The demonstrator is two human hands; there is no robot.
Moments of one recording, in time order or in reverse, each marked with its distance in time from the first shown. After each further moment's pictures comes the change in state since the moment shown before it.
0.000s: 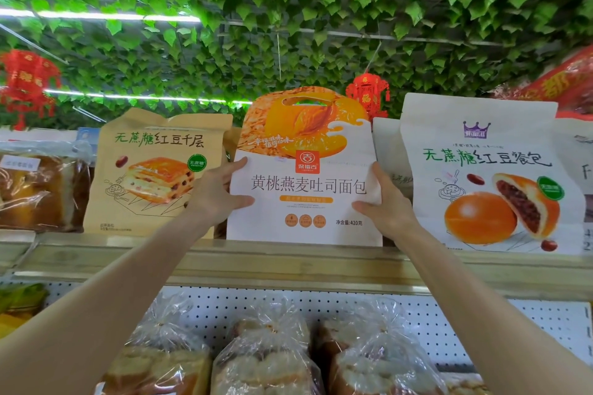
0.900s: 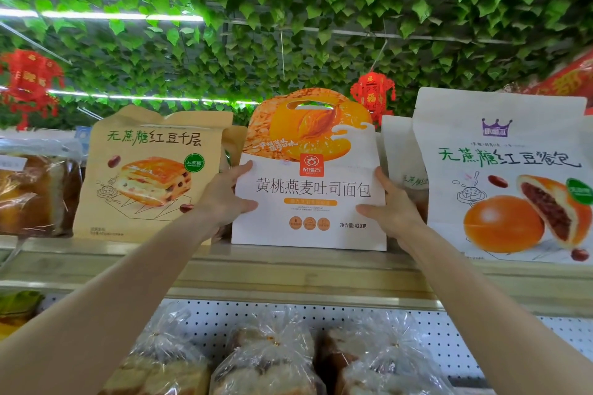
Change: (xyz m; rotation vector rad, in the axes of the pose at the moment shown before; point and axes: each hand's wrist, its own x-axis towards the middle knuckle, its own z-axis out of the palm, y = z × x) left_hand 0.040 -0.031 0.012 0.069 -0.040 -0.044; right_hand 0.035 0.021 0.017 0.162 -0.024 0.081
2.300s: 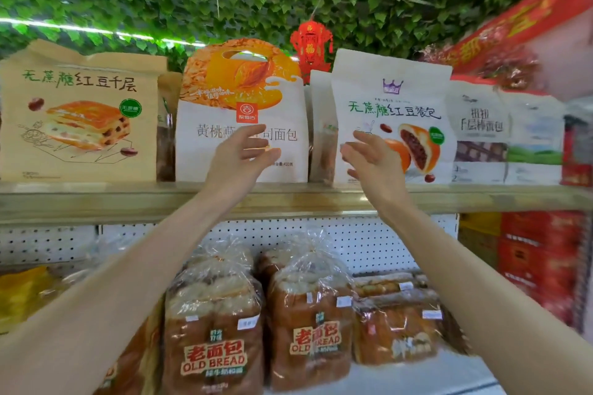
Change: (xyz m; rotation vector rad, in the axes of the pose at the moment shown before) left_hand -0.122 0.087 0.063 -0.325 -0.088 0.146; right_hand -0.136 -0.031 -0.074 0.100 0.228 -0.082
